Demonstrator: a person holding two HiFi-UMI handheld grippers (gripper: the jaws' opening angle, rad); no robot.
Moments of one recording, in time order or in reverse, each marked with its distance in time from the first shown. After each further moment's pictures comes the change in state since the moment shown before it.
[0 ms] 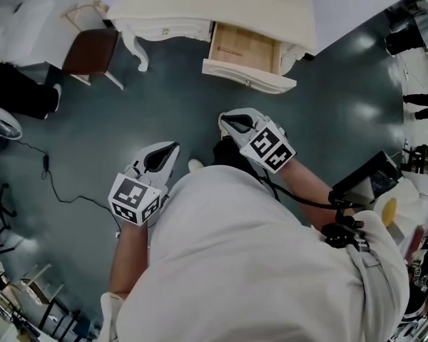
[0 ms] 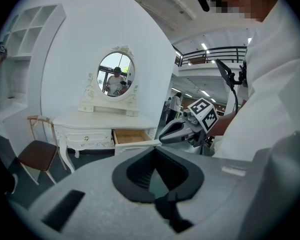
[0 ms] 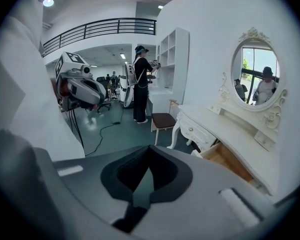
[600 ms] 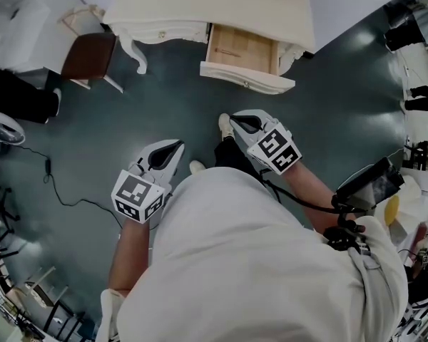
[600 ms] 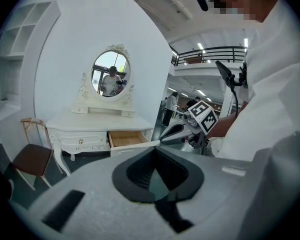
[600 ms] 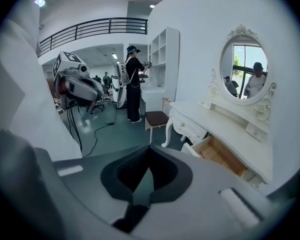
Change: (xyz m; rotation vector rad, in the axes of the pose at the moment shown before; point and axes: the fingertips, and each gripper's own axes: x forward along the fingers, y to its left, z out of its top) left arm 0.025 -0.006 0.012 0.026 0.005 -0.040; right arm -0.017 -0.028 -0.027 0.066 0.013 -0.060
